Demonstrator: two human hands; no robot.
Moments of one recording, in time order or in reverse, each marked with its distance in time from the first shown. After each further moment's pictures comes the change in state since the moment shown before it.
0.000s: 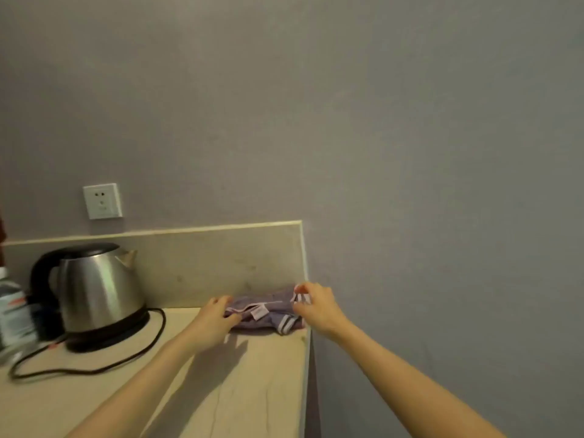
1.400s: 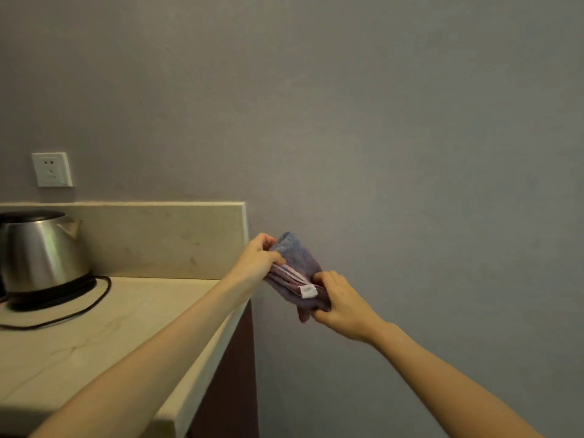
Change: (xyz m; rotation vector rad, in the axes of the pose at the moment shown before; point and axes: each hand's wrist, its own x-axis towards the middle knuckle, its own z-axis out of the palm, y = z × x) left_hand -0.045 0.245 0.021 -0.869 0.058 0.073; right_hand -0.104 0.089 -0.149 -0.170 -0.070 -0.197
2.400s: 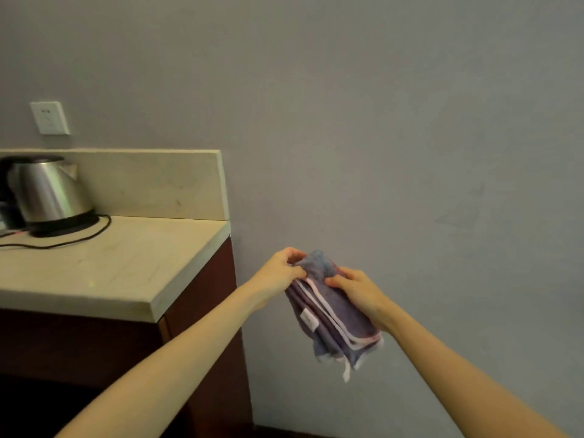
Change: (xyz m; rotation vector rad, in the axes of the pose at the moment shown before) left_hand -0.132 -0.014 0.130 0.101 -0.206 -0.136; right_hand -0.148 0.040 -0.042 0.908 -0.076 0.470
